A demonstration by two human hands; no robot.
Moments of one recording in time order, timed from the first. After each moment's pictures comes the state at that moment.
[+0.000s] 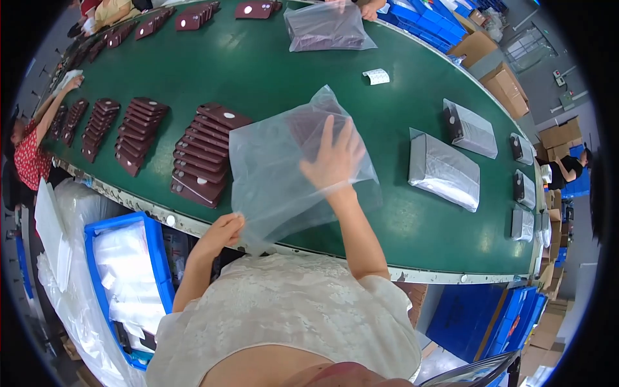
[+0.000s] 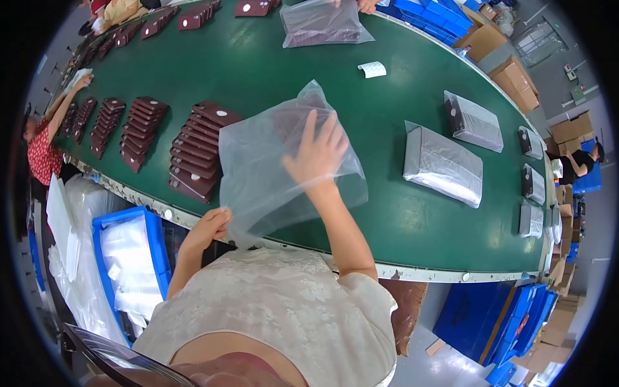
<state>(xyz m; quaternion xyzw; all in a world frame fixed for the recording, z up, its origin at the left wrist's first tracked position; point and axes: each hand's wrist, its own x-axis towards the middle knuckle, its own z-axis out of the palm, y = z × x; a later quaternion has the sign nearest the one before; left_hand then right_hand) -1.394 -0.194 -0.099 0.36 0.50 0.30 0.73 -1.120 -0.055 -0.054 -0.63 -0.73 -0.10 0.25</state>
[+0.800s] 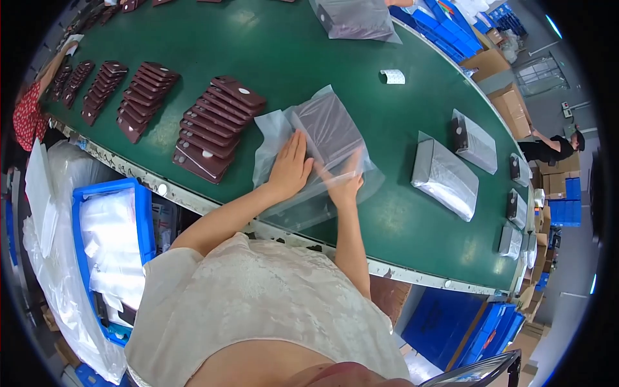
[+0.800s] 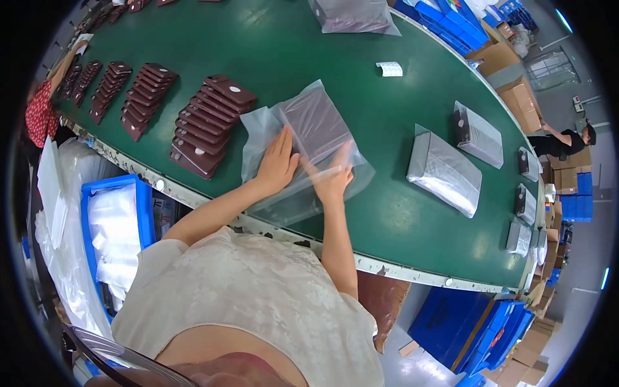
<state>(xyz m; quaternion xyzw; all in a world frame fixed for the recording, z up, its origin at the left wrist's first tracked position) -1.262 -0.089 -0.163 0.75 0.54 0.36 0.12 -1.096 -0.100 -0.135 -0.65 -0.64 0.16 0.39</state>
